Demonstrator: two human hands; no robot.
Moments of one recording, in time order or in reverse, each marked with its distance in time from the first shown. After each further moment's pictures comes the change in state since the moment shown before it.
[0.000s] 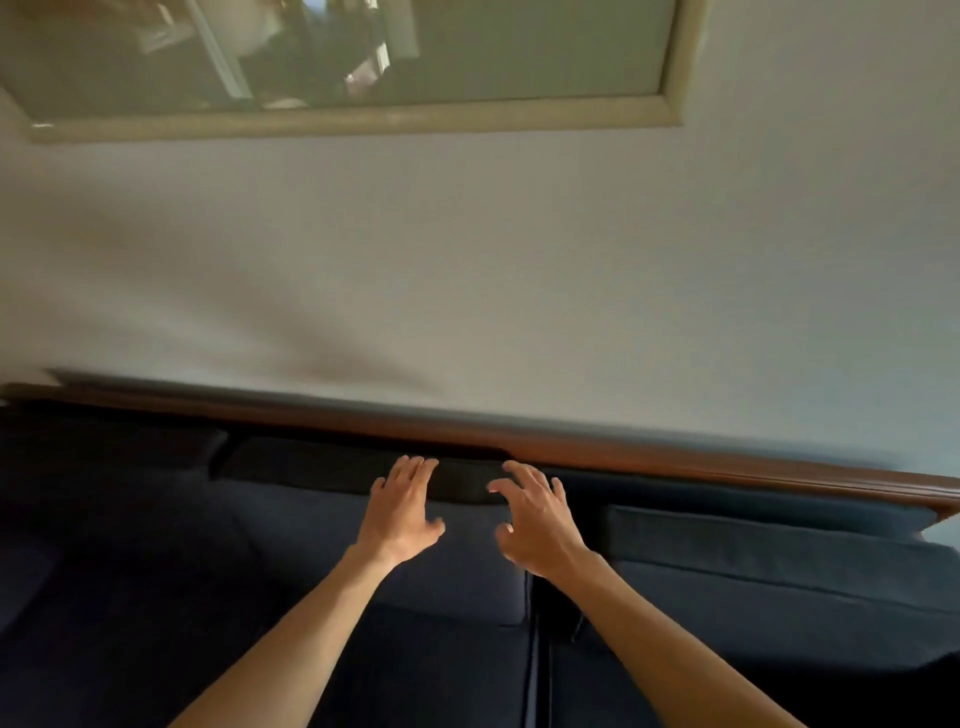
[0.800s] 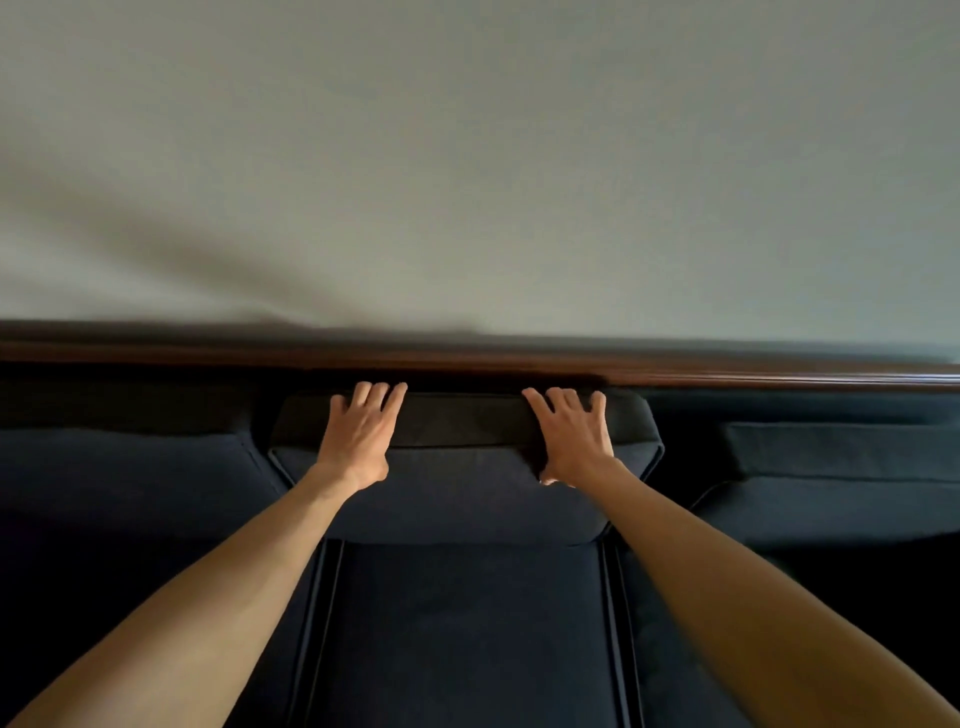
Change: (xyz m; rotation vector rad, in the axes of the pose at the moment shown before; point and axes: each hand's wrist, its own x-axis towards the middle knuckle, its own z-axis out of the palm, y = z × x) left_hand 0.054 -0.240 -0.016 0.465 -0.115 0.177; right_hand 0.116 -0.084 0.106 -0.537 -0.121 0.253
